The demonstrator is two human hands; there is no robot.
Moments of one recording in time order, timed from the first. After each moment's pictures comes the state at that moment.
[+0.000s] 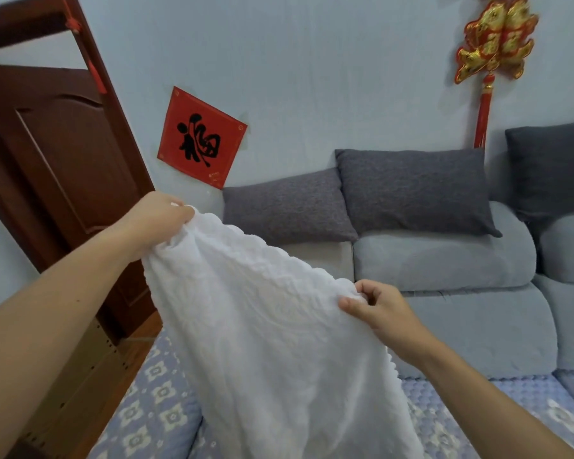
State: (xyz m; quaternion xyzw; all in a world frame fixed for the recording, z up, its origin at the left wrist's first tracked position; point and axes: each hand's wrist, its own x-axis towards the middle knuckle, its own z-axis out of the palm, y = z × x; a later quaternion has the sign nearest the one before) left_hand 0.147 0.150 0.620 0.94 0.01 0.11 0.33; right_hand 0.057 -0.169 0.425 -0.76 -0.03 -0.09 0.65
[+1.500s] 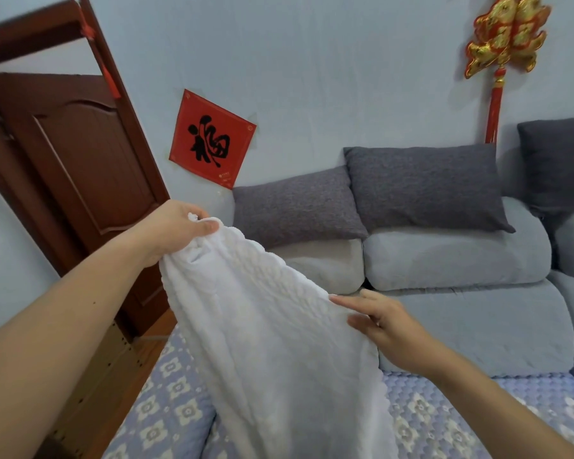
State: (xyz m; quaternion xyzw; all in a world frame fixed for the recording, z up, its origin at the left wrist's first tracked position) left_hand 0.136 0.163 0.612 0.94 -0.05 0.05 0.33; right_hand 0.048 -0.166 0.403 -0.86 -0.23 -0.17 0.42
